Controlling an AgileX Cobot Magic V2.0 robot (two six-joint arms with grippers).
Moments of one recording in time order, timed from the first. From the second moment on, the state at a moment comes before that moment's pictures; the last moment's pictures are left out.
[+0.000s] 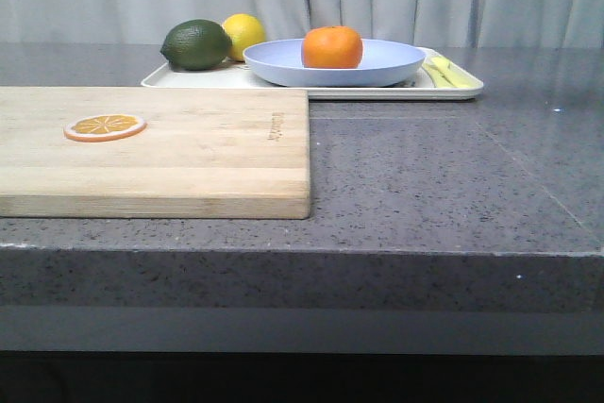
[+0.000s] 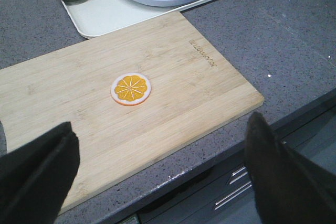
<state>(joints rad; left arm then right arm) -0.55 0.58 -0.86 0.02 0.89 0.00 0.02 1.72 -2.18 0.29 1.26 0.11</state>
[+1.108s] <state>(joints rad) -0.55 0.58 -0.86 0.02 0.89 0.00 0.02 0.52 -0.70 0.23 0.98 -0.16</state>
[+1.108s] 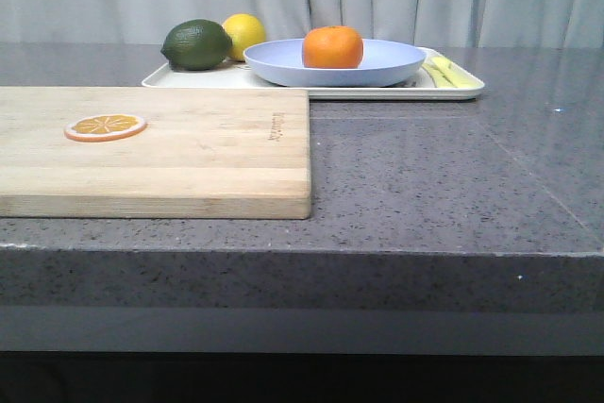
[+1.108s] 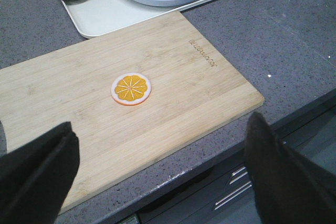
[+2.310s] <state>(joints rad) -0.55 0.58 -0.86 0.02 0.89 0.00 0.02 0.52 -0.70 0.19 0.82 -0.16</state>
